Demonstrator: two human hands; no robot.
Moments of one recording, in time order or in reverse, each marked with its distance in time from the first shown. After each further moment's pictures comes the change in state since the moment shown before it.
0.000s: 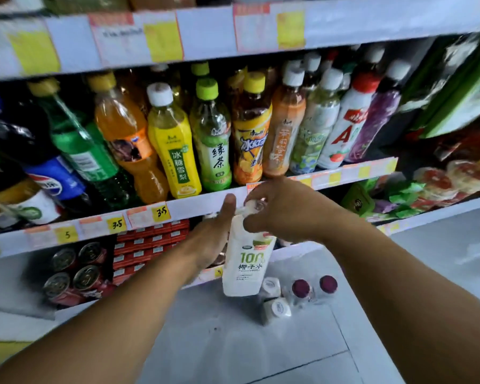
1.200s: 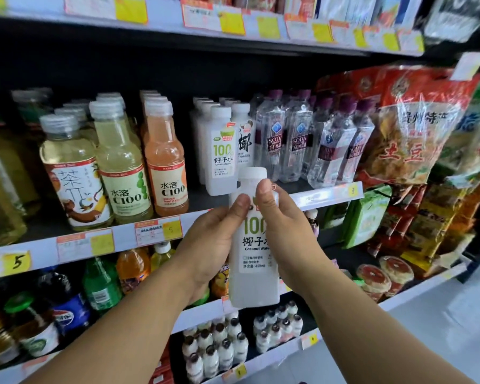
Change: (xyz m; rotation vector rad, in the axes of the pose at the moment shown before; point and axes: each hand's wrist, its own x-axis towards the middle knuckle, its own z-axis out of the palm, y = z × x) left_hand -0.134 0.210 -0.016 -0.240 -0.099 0.594; right_hand -0.077 -0.091 -0.121 0.995 0.542 -0.313
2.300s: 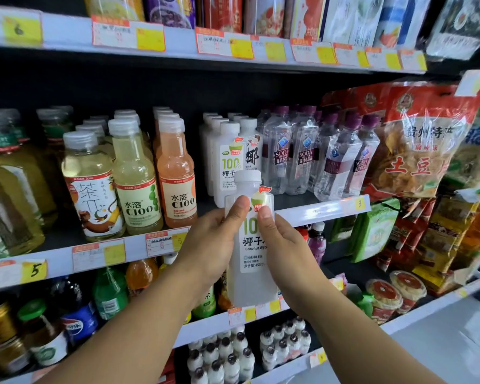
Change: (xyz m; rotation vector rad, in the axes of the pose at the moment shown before) left_hand 0.005 0.008 -0.007 0.084 0.143 0.083; right_hand -0.012 0.002 0.002 -0.112 -0.068 0.001
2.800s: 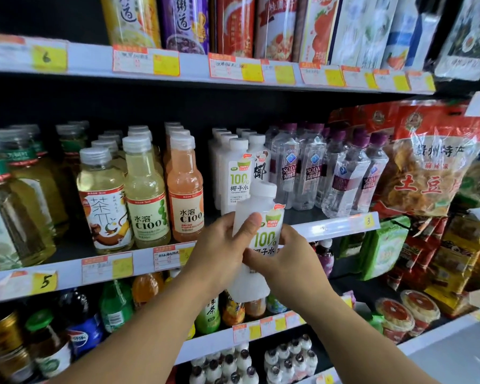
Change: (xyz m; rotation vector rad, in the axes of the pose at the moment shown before) left_hand 0.018 0.000 -0.007 0.186 -0.024 0.097; right_hand 0.015 -0.005 -0.002 -0.422 0.118 -0.054
